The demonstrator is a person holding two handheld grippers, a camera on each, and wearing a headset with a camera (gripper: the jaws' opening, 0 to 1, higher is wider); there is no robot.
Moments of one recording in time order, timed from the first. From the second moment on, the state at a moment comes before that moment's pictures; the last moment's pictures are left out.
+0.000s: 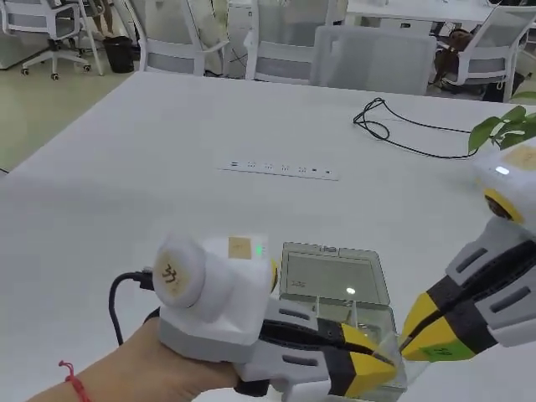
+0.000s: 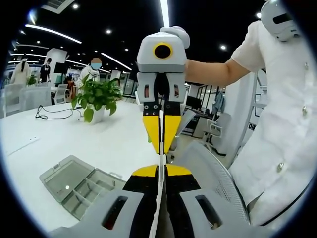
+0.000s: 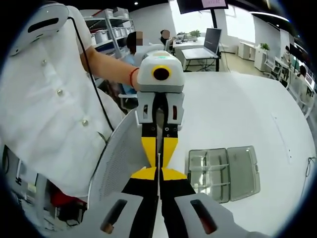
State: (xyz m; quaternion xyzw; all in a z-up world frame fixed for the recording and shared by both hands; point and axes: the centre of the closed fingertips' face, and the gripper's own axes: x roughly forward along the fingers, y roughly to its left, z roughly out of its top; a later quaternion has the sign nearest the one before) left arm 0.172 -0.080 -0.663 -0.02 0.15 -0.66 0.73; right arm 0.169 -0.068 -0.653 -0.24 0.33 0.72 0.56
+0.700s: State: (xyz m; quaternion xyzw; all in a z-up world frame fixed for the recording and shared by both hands) left arm 0.194 -0.046 -0.682 -0.02 0.18 -0.61 0.77; right arm 0.201 -0.087 -0.663 -0.27 0.34 0.68 0.59
